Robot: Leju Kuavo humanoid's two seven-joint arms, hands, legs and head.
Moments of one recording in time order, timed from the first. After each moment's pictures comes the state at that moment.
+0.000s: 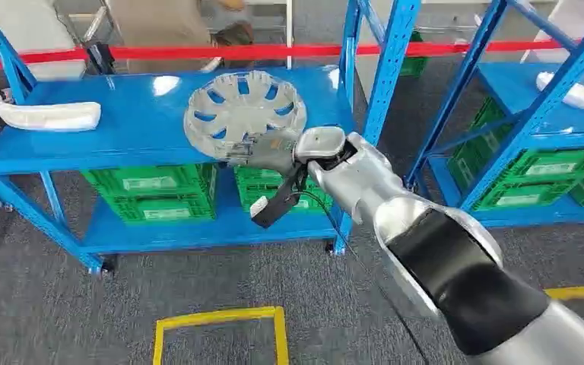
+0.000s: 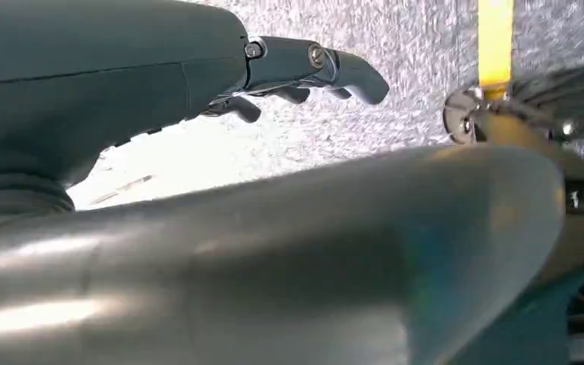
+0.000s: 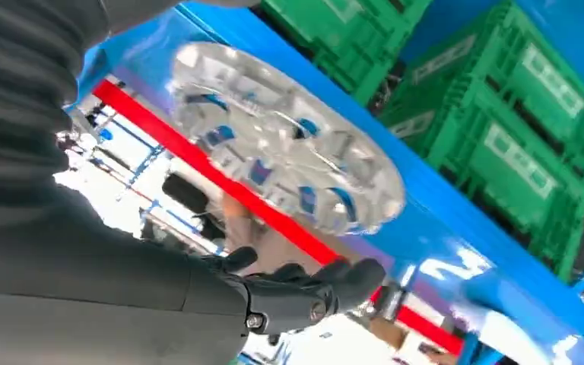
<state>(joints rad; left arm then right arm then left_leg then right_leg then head) -0.11 -0.20 1.17 -0.20 -1.10 -0.32 0.04 -1.10 0.09 0.72 -0.23 1.56 -0.04 -1.03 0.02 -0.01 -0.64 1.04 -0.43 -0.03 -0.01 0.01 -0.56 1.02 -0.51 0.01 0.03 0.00</state>
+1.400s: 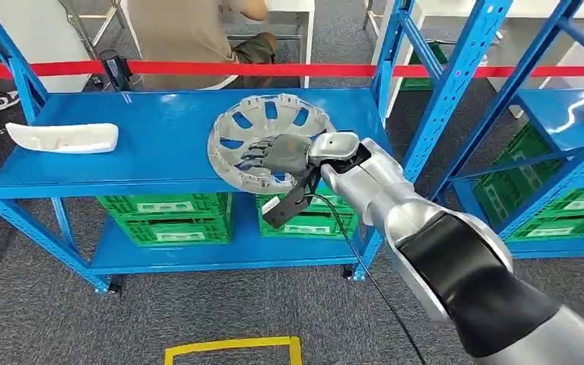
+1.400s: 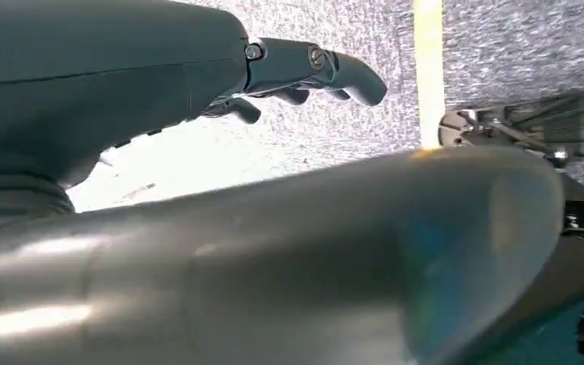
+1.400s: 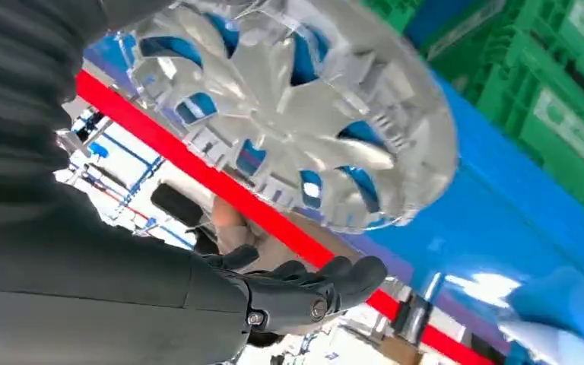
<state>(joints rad) -0.11 -0.20 1.17 -0.20 -1.11 -0.31 0.04 -1.08 0.05 0.69 -0.23 1.55 -0.03 -1.03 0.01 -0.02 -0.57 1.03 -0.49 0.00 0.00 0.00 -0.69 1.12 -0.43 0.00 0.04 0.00</state>
